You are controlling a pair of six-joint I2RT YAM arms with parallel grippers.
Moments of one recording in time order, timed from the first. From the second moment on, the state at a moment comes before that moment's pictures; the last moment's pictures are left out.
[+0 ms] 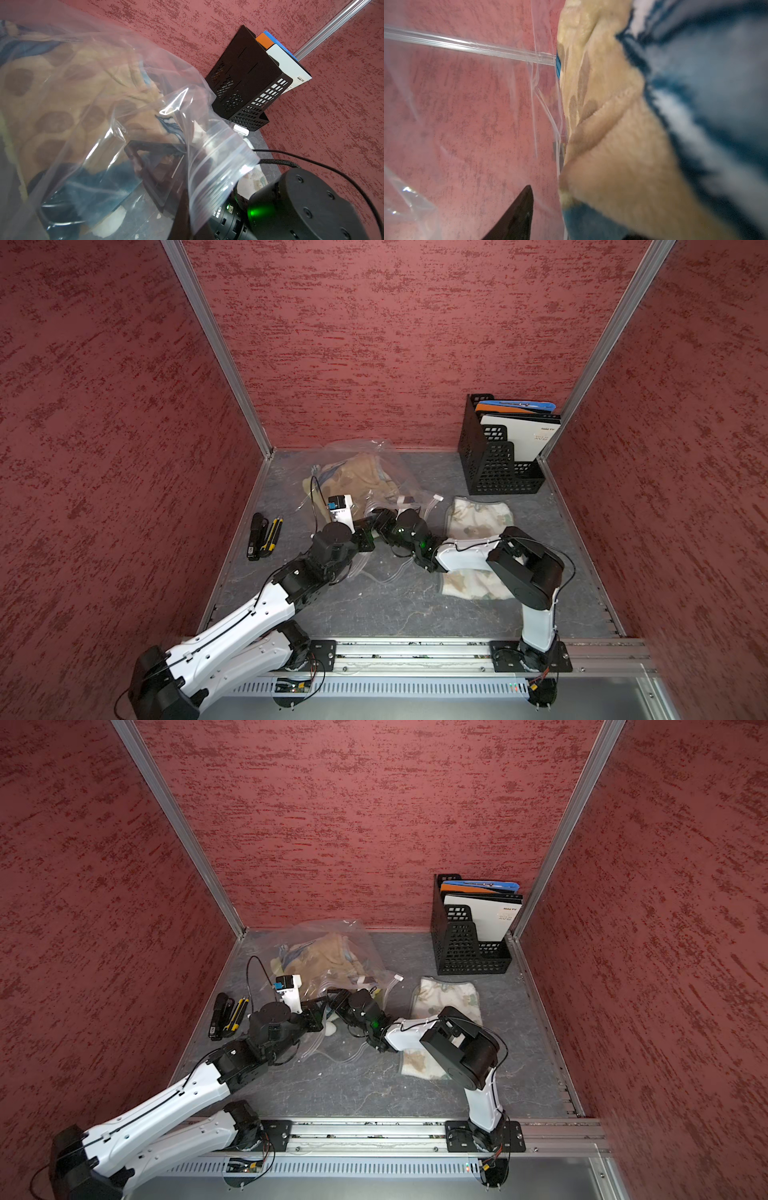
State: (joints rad) left arm -0.75 0.87 0.65 -0.12 -0.27 -0.69; right arm 0.88 1.94 1.02 0.66 0.03 1.41
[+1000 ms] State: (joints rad) left arm -0.75 0.90 0.63 -0.09 -0.26 -0.69; right arm 0.89 2.08 1.05 0.75 0.05 1.45
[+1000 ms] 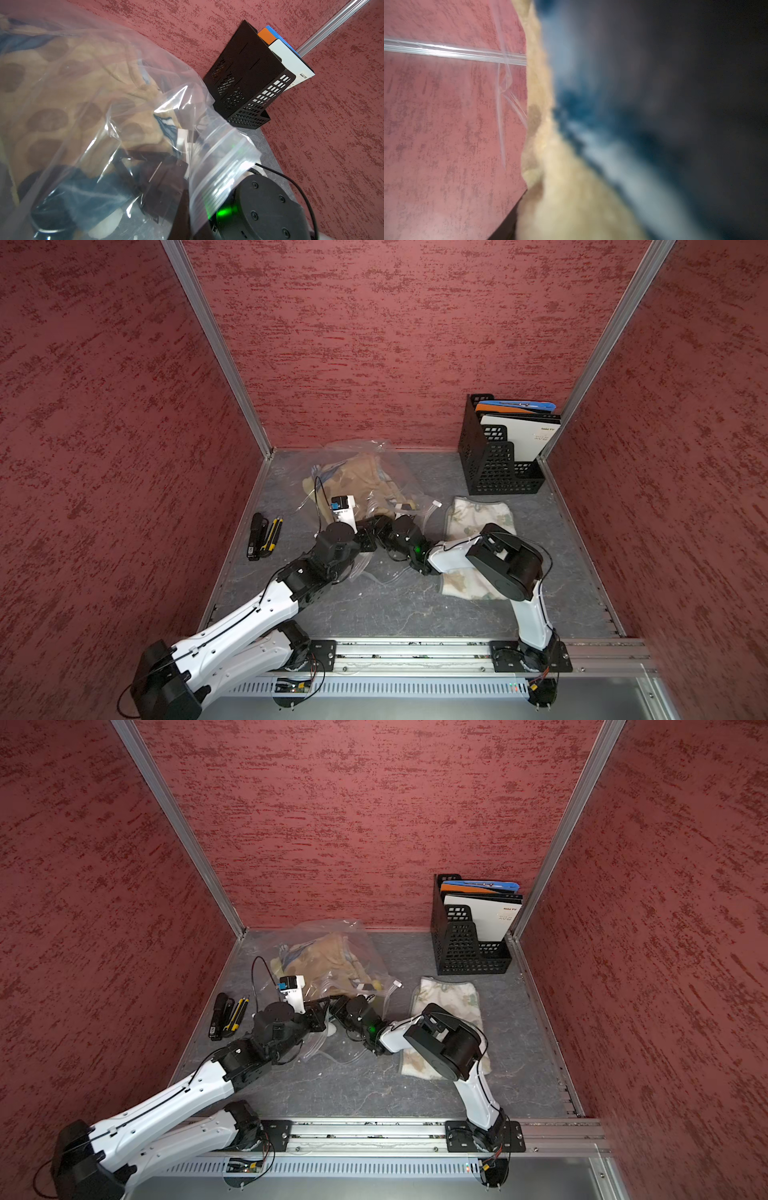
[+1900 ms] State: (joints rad) left arm -0.69 0.96 0.67 -0.03 -0.28 -0.68; right arm 0.87 1.90 1.06 0.65 -0.06 1.31
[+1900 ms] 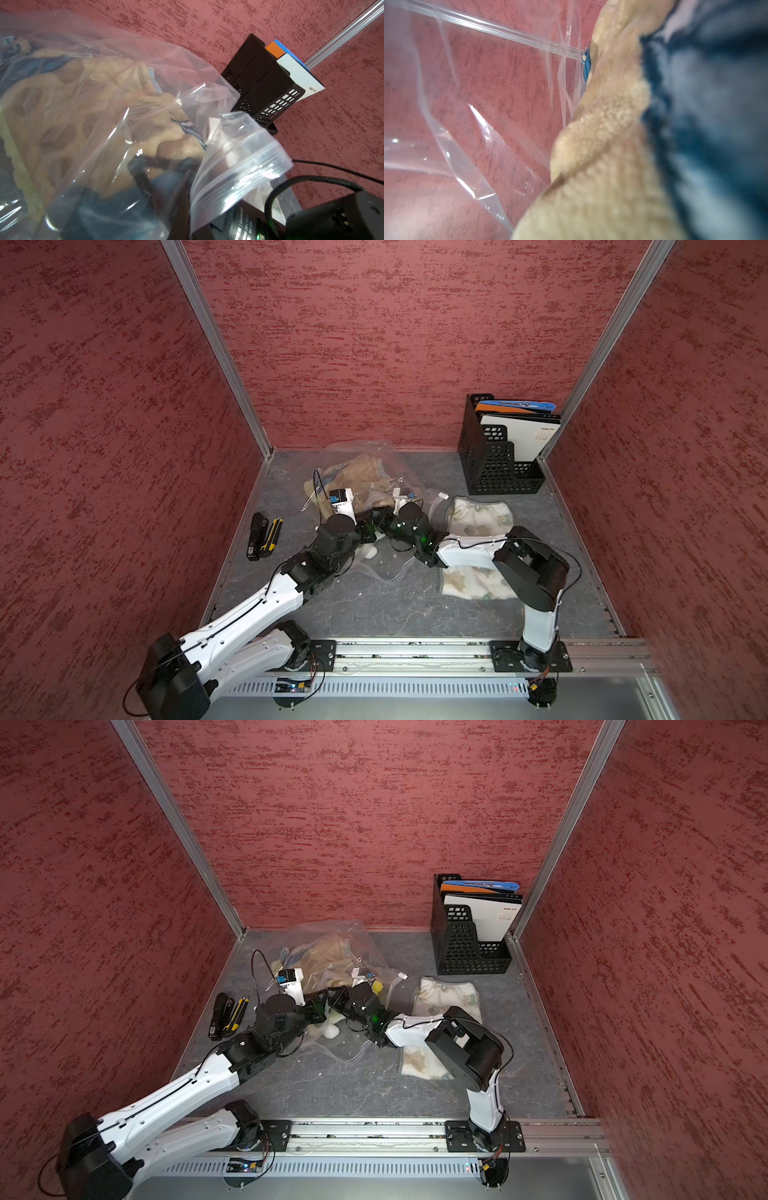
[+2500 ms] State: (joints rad) left arm -0.68 1.03 0.64 0.05 -0.32 -0.68; right arm 0.88 1.68 0.88 0.59 -0.16 1.26
